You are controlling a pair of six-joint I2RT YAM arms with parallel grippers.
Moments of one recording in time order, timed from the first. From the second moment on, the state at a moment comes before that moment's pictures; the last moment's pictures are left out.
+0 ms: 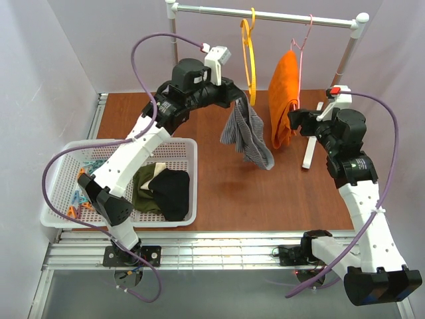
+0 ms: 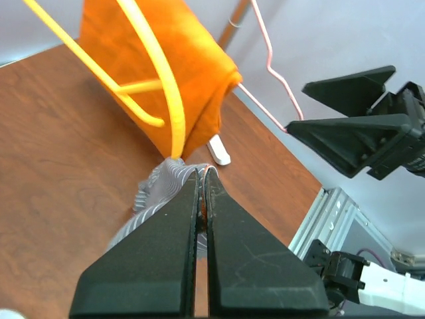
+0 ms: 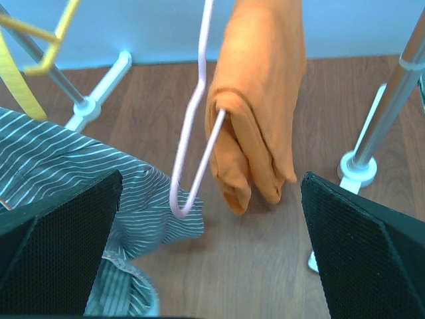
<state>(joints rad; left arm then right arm) -0.67 1.71 2.03 -0.53 0.27 -0.32 0.14 0.96 1.15 -0.38 -0.09 0.18</state>
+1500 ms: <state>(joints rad) -0.86 1.66 1.08 -0.40 0.17 -0.24 0.45 1.29 0.60 -0.28 0.05 0.28</state>
